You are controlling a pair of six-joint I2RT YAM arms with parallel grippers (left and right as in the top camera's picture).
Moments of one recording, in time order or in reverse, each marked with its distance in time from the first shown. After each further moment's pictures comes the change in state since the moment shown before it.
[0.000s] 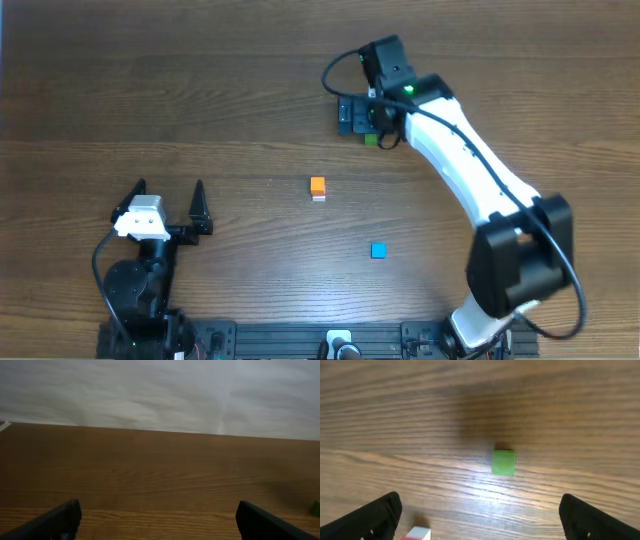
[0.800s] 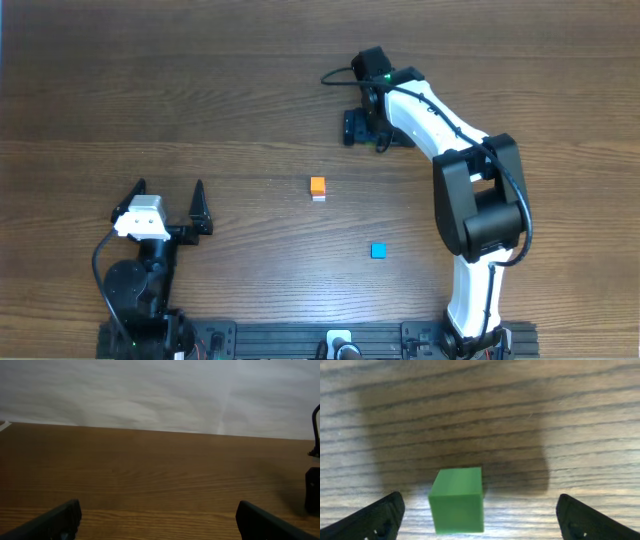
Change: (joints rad) left arm 0.000 0.000 0.000 0.000 0.000 0.000; right arm -0.044 0.293 0.088 -0.058 0.042 0.010
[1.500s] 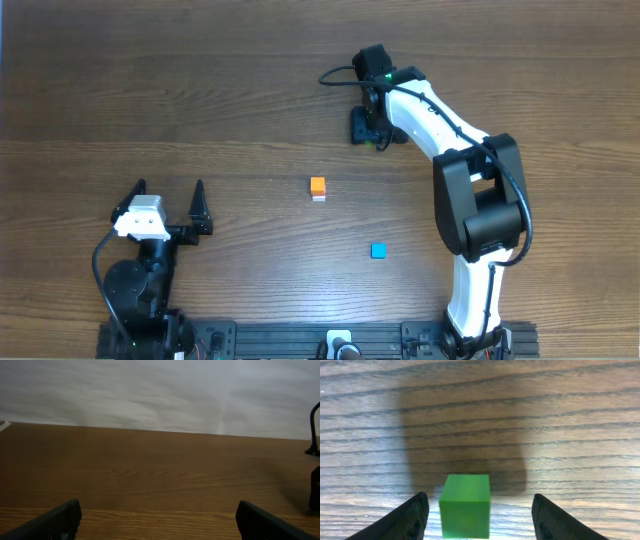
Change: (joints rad) left arm 0.000 0.000 0.000 0.000 0.000 0.000; right arm 0.006 0.000 0.001 0.022 -0.013 -0.059
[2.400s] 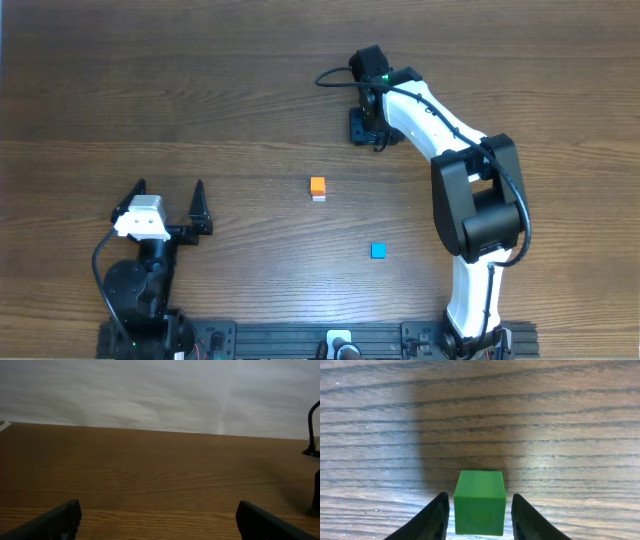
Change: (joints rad) left arm 0.000 0.000 0.000 0.000 0.000 0.000; right arm 0.010 0.000 0.000 -0.001 -0.015 -0.002
